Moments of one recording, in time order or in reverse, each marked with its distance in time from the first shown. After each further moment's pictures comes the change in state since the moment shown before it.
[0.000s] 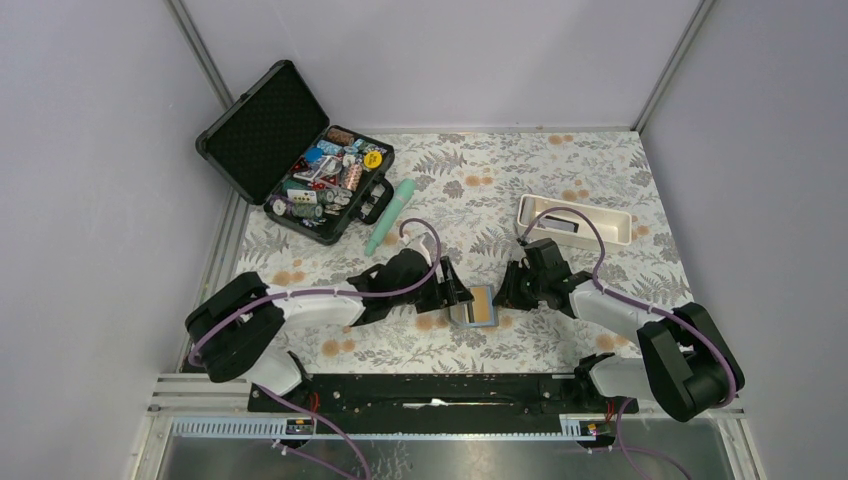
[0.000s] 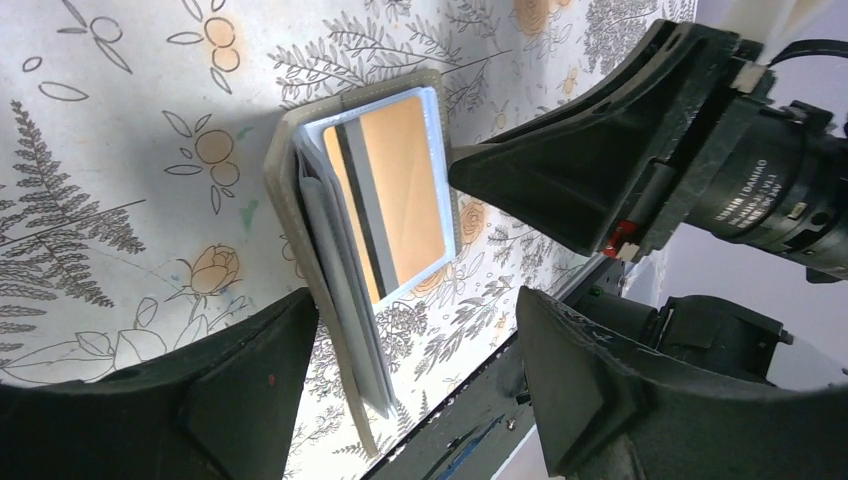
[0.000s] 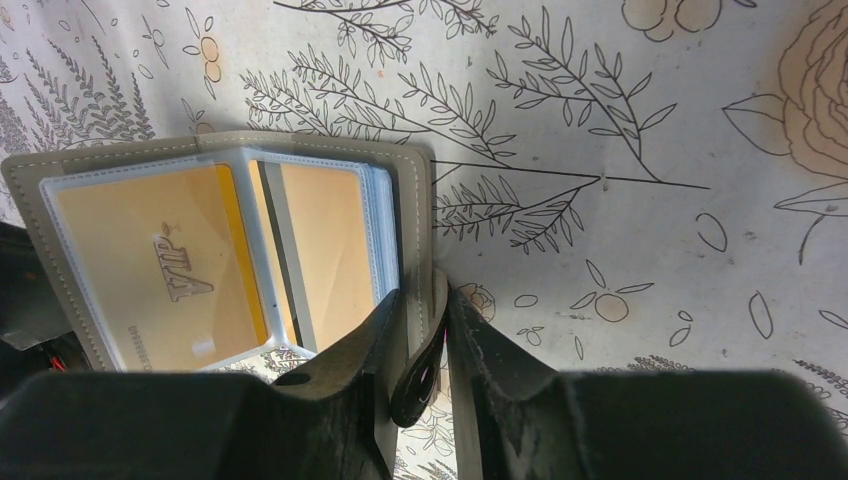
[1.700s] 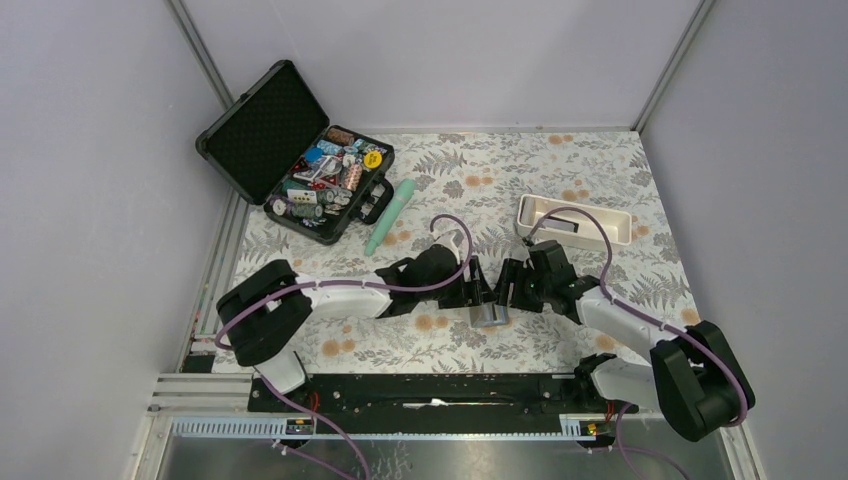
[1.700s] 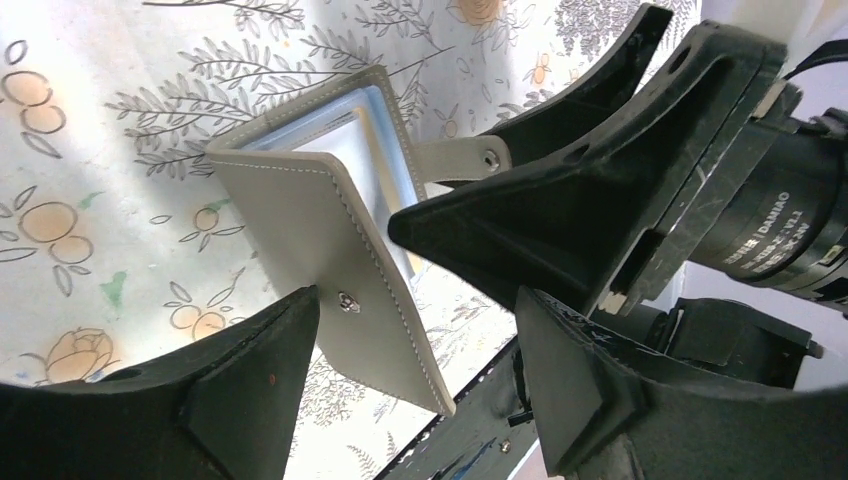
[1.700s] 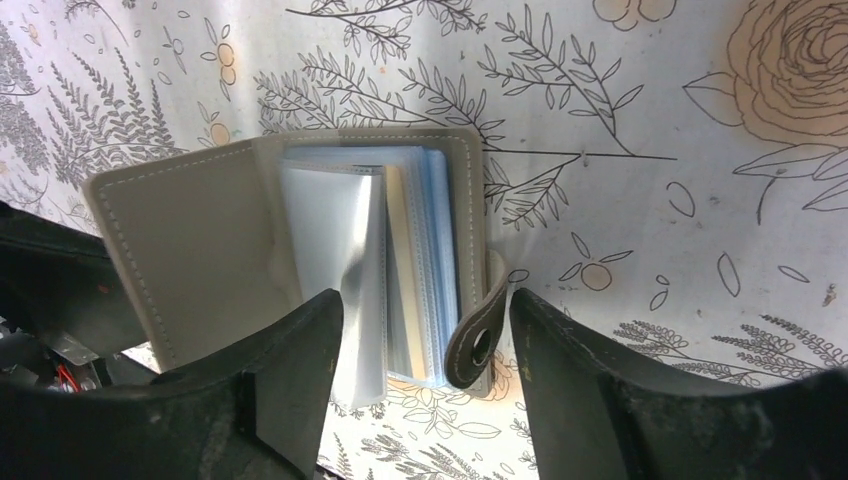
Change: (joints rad) left arm -0.085 0.145 0.200 -0.068 -0.029 0.063; right arm 0.000 -0.087 -0.014 -0.038 0.036 0.012
